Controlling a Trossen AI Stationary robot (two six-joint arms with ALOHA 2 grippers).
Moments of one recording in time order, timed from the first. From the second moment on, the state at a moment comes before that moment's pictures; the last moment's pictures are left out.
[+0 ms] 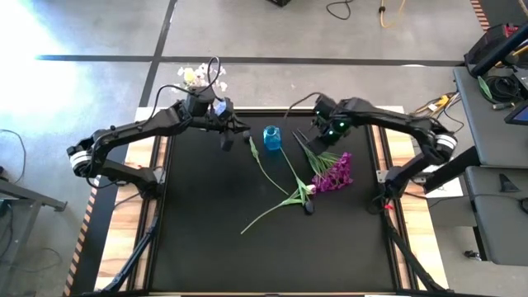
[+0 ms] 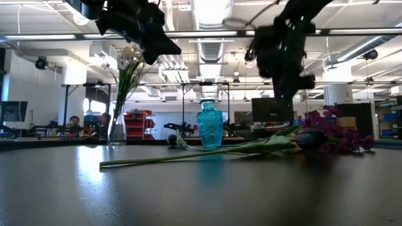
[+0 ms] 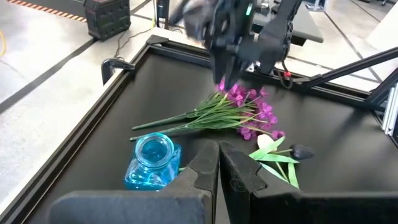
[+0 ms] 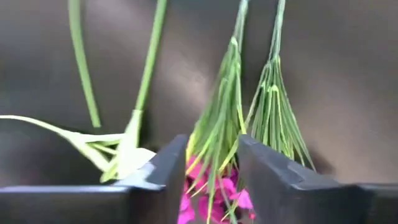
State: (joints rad) left arm 0.55 1.29 1.00 -0.15 0.42 0.01; right arm -0.58 1.54 1.18 -1.00 -0.26 0.35
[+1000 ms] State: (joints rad) left arm 0.55 1.29 1.00 -0.15 0.40 -0.01; right arm -0.67 1.57 1.17 -0.96 -0.59 0.40
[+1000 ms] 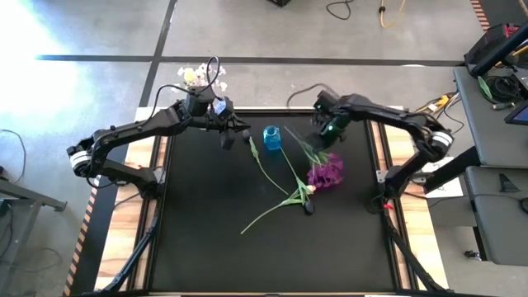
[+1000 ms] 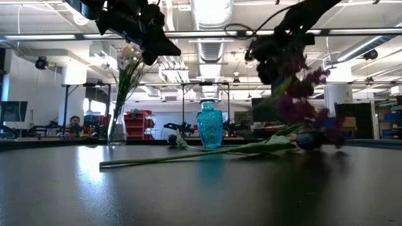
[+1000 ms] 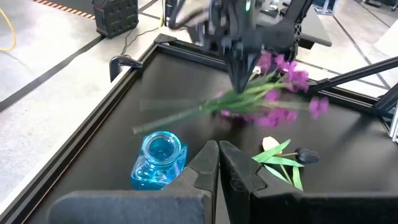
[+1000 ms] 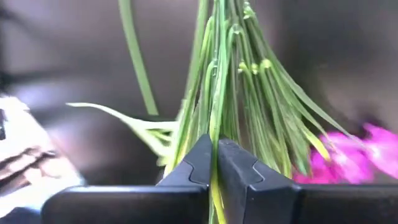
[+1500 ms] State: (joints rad) left arm 0.54 1.29 1.00 -0.11 0.37 0.08; right arm -0.71 1.46 1.28 -0.94 -0.89 0.64
